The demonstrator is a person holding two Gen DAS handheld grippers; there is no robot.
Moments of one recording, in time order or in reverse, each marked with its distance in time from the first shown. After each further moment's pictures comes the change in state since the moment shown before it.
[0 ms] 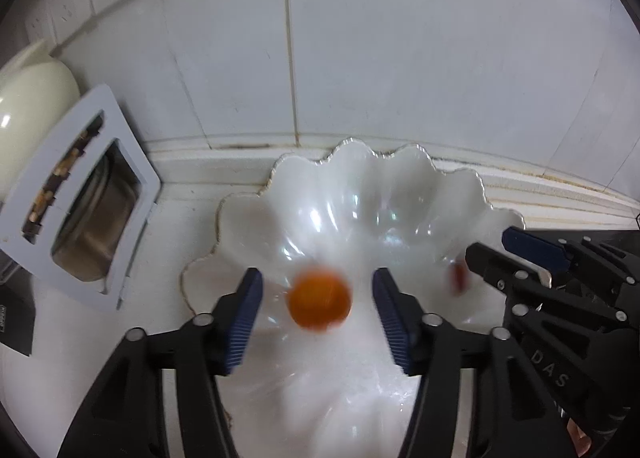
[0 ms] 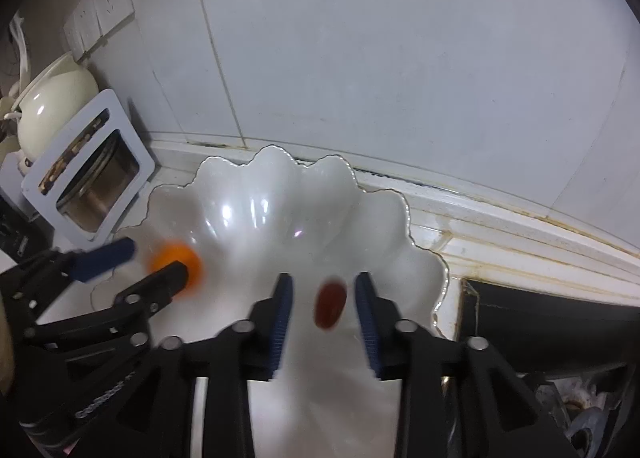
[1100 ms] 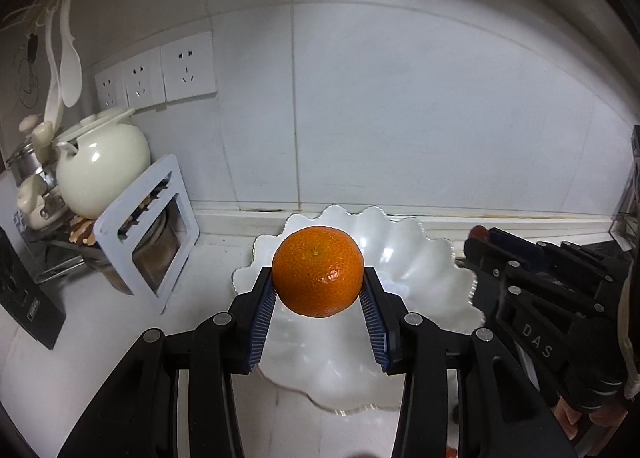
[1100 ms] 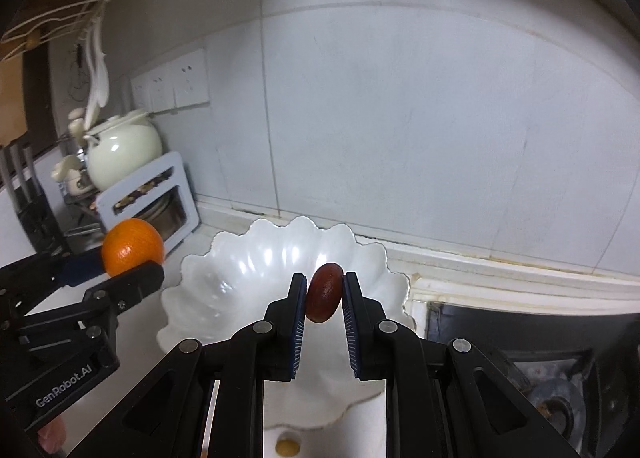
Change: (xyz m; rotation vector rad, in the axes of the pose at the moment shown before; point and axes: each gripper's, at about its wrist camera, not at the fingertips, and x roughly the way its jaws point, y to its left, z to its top) left arm -0.119 -0.002 -0.047 -0.002 -0.290 -0.011; right arm -0.113 0.021 -0.049 -0.039 -0.339 -0.021
